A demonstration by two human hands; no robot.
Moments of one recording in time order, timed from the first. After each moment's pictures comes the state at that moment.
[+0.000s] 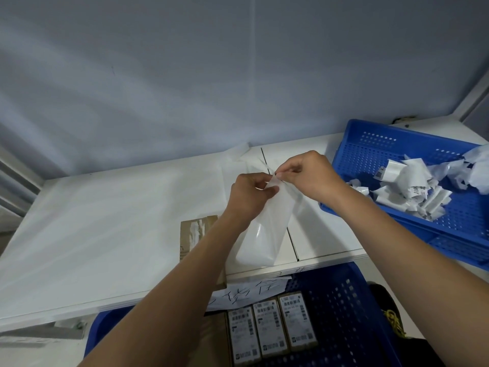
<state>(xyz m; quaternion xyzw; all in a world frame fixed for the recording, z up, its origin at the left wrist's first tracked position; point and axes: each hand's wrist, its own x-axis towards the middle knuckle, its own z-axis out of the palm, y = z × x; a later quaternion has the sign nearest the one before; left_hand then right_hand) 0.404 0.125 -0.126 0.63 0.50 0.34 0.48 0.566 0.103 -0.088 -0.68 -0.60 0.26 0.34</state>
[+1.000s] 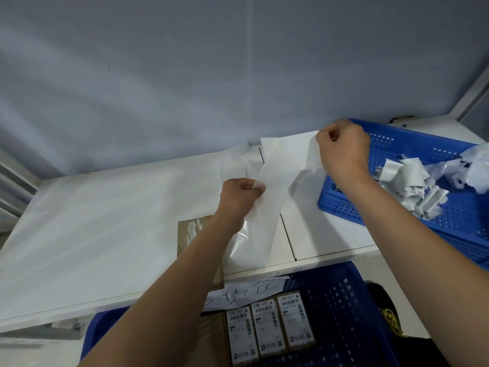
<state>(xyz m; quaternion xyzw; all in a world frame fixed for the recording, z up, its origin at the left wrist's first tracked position) 0.396 0.128 -0.132 0.49 0.56 0.34 0.57 0.597 0.108 -0.060 -0.76 -0.45 0.06 0.47</state>
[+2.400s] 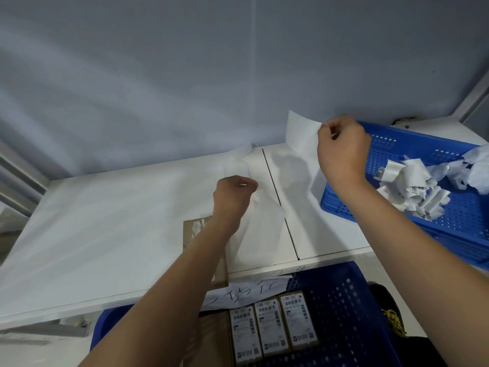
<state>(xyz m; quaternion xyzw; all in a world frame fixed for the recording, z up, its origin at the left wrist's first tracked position) 0.382 0.116 -0.107 0.51 0.62 0.35 0.49 0.576 0.102 -0.052 -0.74 -0.42 0.03 0.53</state>
